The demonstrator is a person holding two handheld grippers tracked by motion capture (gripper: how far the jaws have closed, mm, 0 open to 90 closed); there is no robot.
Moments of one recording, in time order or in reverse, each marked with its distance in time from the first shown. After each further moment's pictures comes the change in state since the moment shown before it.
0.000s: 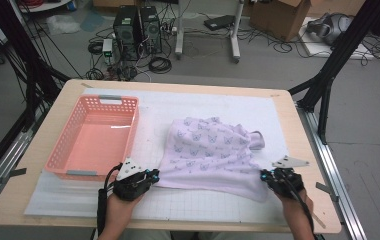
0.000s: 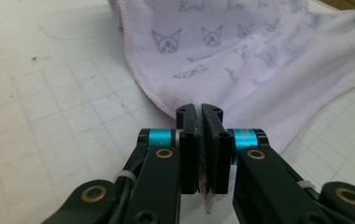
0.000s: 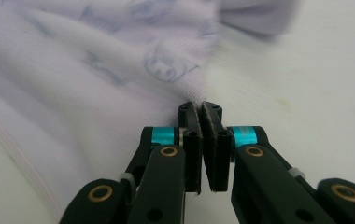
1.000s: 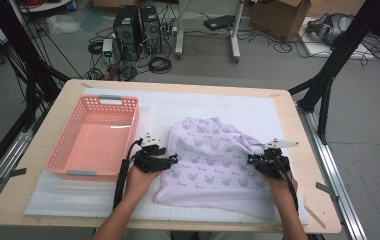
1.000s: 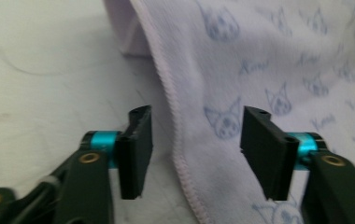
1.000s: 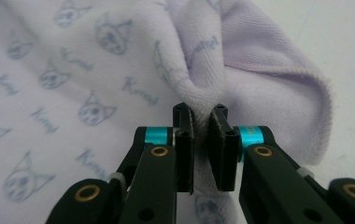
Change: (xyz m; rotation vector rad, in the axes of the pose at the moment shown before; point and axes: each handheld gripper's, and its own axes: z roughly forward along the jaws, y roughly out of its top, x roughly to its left) left arm 0.018 0.041 0.087 0.144 -0.001 -0.021; right arm -0.006 0.040 0.046 -0.067 0.155 0.081
